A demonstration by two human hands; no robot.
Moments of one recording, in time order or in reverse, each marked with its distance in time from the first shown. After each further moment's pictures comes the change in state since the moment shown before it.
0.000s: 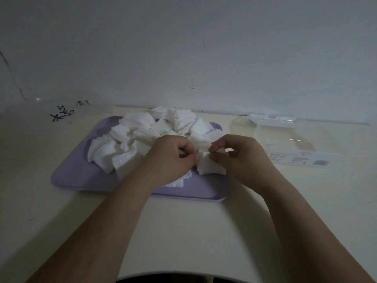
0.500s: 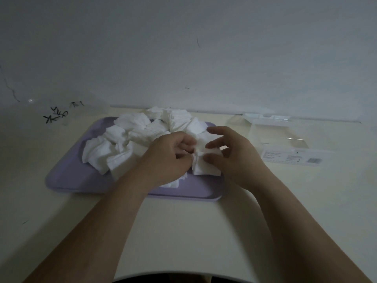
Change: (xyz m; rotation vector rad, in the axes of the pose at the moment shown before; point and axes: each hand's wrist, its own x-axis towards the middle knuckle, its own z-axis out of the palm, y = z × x) left_hand -0.001 0.002 0.001 -0.121 -0.071 -0.002; right_hand -0.001 -0.001 0.000 -0.108 -0.006 0.015
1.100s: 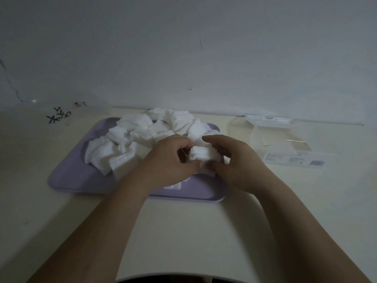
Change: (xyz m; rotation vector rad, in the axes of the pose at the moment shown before) left_hand 0.002 -0.001 -0.002 0.184 -0.014 0.152; right_hand -0.001 0.002 -0.001 -0.125 -0.071 -0.111
